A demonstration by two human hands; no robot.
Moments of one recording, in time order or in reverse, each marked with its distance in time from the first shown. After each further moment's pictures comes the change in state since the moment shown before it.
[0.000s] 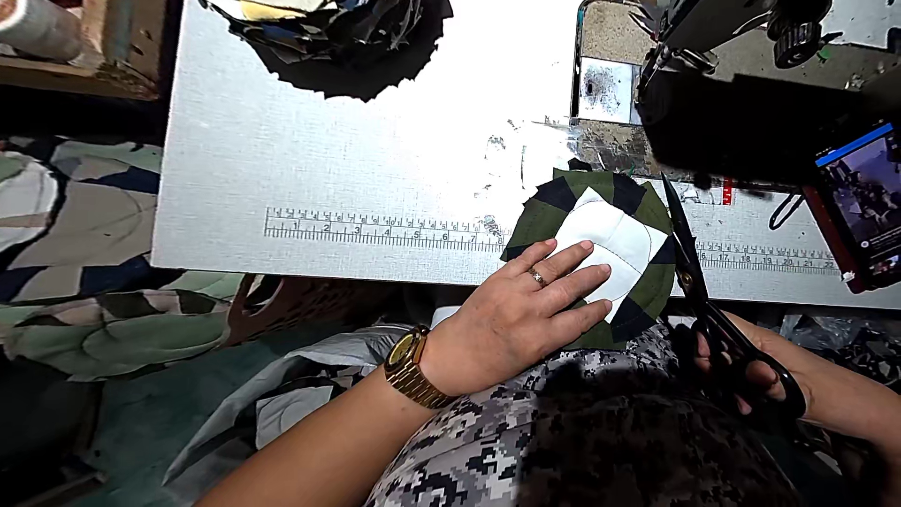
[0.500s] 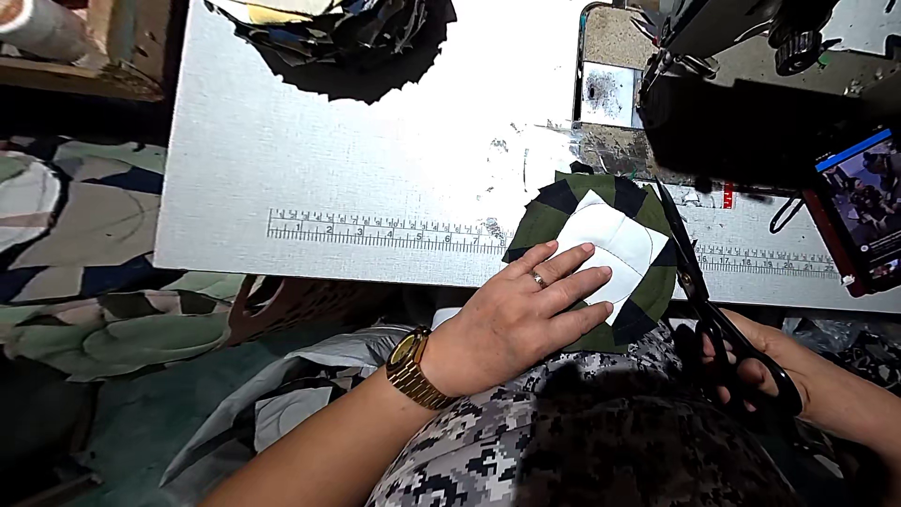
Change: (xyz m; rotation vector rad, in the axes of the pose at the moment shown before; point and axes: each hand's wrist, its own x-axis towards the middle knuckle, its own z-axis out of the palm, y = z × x) left_hand -0.002 -0.001 0.001 -0.029 0.015 -0.009; right_hand 0.002 -0.004 0.003 -0.071 0.097 -0.013
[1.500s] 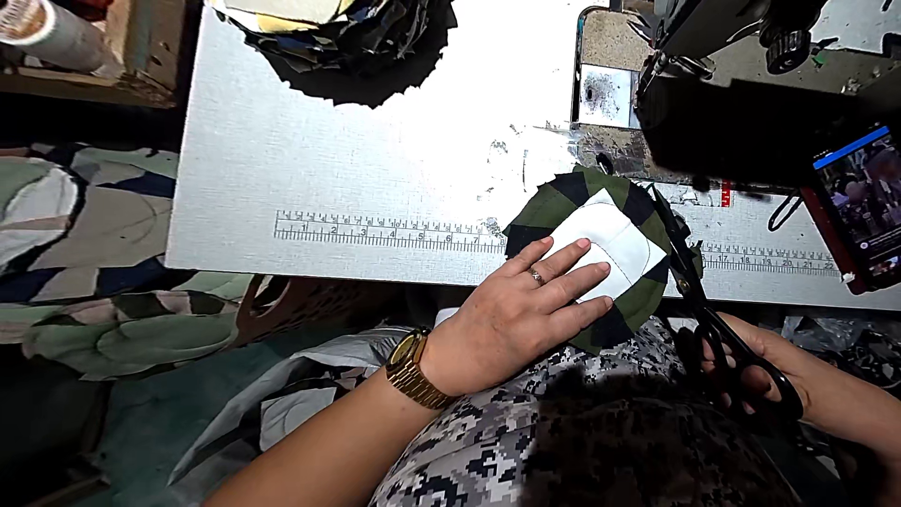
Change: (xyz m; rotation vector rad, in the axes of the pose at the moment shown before) left_hand 0.001 0.001 -0.002 0.033 -0.005 -0.011; right_hand -0.002 0.008 0.000 0.000 -0.033 -0.029
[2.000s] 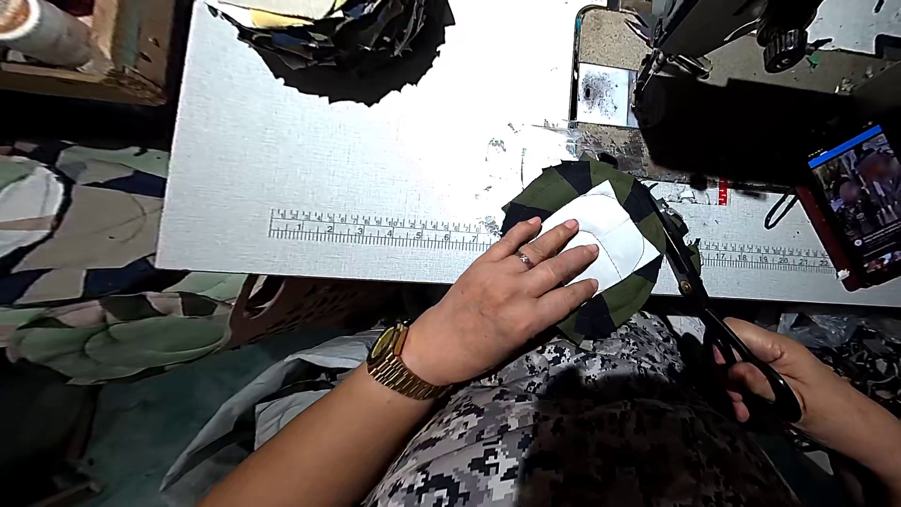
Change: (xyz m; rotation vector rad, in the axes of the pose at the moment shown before) left_hand 0.002 -0.011 -0.011 0.052 -0.018 0.011; right_hand -0.009 -0.003 0.020 0.052 0.220 -0.034
